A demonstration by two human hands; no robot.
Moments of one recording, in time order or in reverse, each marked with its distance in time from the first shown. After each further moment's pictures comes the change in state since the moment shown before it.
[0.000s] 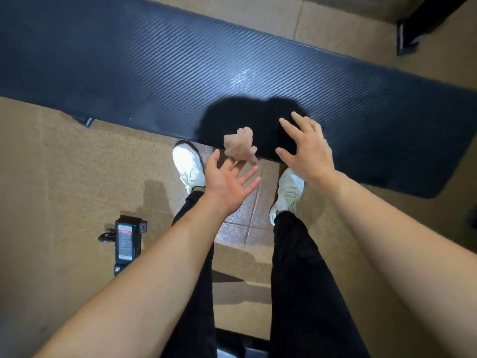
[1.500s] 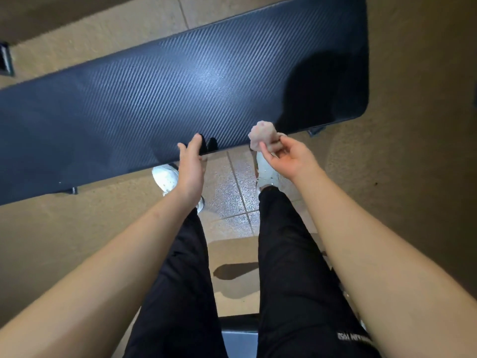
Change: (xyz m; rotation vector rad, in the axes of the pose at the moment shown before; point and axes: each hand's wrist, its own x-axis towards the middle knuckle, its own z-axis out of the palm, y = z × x) left_hand 0.012 -0.094 0.104 1.083 0.156 0.334; right_hand -0.089 0.158 0.009 2.499 0.147 1.163
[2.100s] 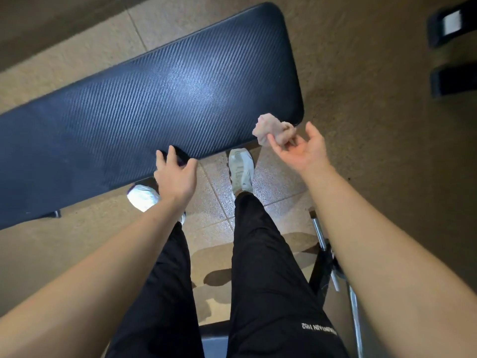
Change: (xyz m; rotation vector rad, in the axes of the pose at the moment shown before) left_hand -0.018 0.004 0.086 0.756 0.206 0.181; right_hand -0.038 -0.133 -0.051 0.211 0.018 -0.132
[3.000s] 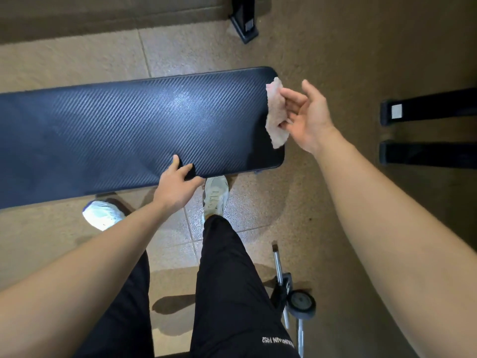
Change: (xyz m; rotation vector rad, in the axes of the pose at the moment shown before) left_hand 0.005 0.033 -0.009 0.060 -0.274 0.170; right_hand -0.048 -0.068 0.144 -0.950 -0.227 -0.390
